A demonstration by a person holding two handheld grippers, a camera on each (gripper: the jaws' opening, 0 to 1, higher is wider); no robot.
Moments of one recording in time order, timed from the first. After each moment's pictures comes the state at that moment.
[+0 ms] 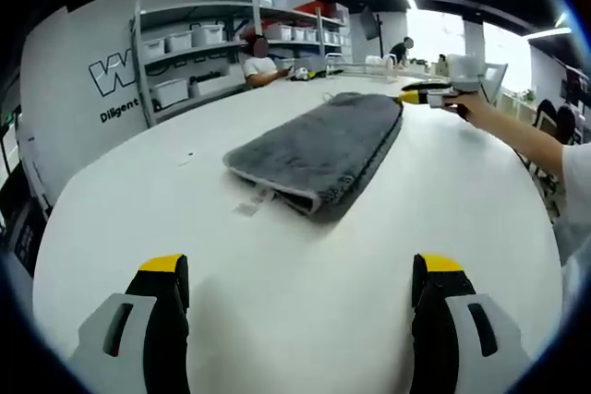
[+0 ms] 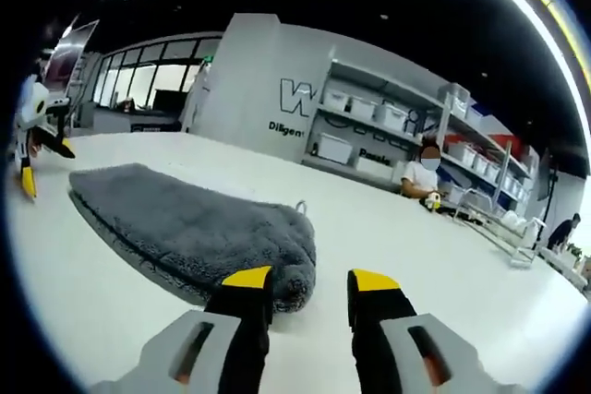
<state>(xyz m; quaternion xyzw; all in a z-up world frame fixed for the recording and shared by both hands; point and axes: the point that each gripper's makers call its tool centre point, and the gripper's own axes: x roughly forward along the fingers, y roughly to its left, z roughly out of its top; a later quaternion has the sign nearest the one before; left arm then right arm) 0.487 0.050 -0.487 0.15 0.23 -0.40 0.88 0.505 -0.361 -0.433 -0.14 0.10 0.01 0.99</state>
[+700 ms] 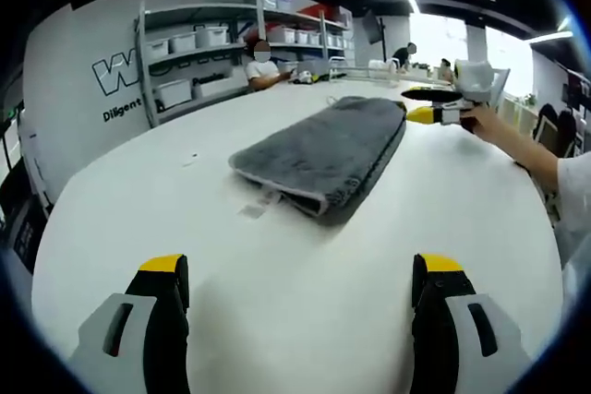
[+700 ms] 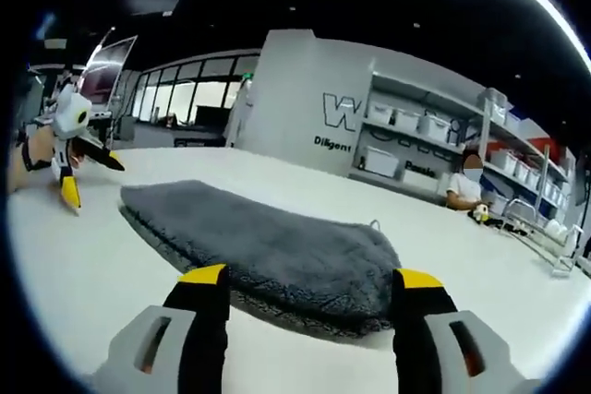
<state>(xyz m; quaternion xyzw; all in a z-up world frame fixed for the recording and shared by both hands) 0.490 0.053 -0.484 0.14 0.22 -0.39 0.88 0.503 -0.282 -0.443 -0.12 0.09 0.13 0.98</state>
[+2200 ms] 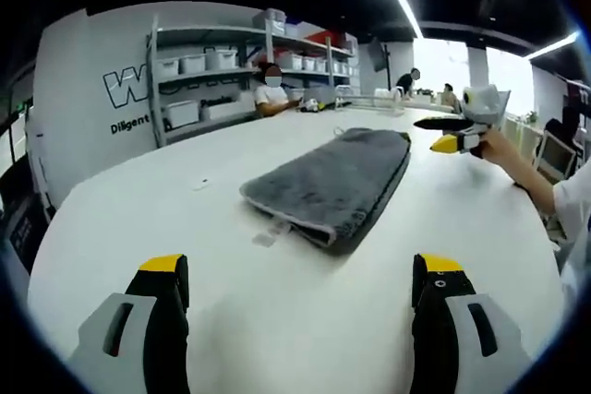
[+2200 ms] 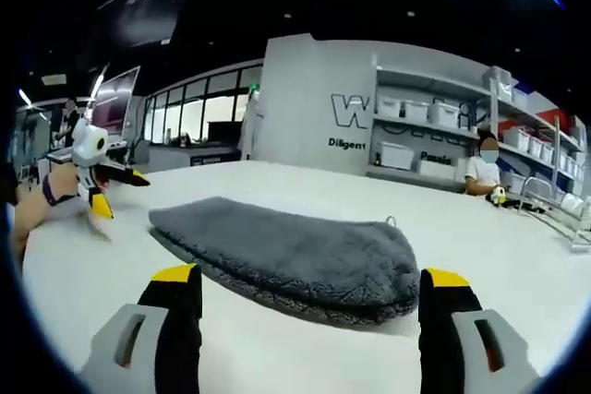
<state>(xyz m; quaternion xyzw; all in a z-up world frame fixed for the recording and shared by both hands) 0.511 0.054 -0.458 0.11 0.17 -0.39 0.90 0.483 -0.278 -0.433 -0.06 0.09 0.16 0.98</state>
